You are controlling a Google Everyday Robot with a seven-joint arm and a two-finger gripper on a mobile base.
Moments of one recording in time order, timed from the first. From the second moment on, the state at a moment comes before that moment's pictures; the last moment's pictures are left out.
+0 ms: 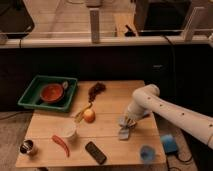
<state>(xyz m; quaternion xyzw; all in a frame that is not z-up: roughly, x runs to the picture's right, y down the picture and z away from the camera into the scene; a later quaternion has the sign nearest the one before) 0.124 0.180 0.833 -0.25 -0.25 -0.40 0.85</state>
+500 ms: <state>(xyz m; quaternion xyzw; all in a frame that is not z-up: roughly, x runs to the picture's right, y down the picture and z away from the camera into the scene) 0.041 0.171 0.866 -0.23 -0.30 -0.42 0.82</state>
